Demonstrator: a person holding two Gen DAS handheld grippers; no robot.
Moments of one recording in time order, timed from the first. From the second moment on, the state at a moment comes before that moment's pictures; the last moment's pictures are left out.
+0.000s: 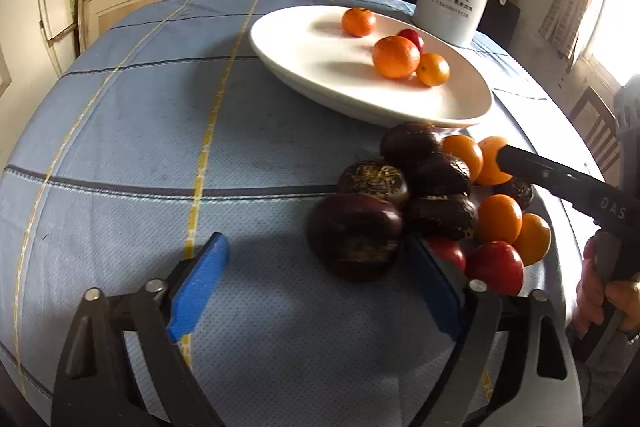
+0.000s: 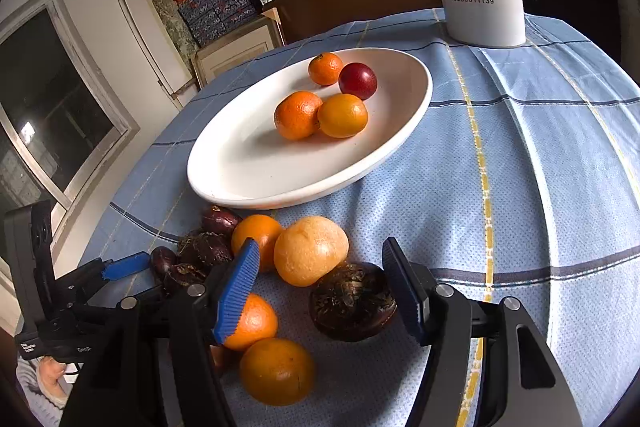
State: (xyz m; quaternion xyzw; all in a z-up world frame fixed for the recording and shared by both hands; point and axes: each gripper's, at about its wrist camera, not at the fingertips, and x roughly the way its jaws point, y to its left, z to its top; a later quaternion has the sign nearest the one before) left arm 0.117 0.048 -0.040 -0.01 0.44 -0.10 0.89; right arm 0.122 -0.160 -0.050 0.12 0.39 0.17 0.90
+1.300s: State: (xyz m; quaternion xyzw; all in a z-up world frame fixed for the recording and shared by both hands) left arm 0.164 0.033 0.024 -0.03 0.37 -0.11 0.92; right arm 0.133 -0.173 0.001 0.17 0.32 0.19 0.91
